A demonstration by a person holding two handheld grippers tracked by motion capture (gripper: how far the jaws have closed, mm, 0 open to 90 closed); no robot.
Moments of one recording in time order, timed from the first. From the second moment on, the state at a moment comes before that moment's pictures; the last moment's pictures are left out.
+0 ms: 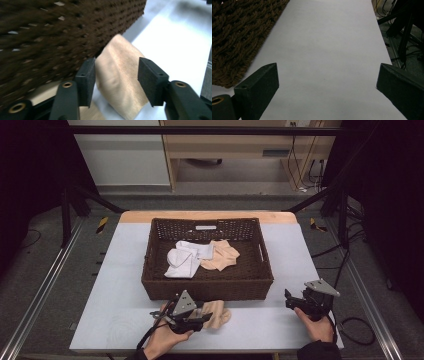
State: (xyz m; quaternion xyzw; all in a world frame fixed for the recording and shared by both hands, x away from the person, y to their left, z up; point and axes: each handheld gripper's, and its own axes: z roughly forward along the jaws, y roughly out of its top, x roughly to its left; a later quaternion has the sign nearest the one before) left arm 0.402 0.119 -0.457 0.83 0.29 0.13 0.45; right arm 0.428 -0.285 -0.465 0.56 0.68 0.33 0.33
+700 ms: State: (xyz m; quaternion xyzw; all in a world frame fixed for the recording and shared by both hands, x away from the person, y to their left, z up) left arm 0.397 0.218 -0.452 0.80 0.36 0.18 0.45; right arm 0.428 -0.287 -0.465 0.56 0.68 0.33 0.33
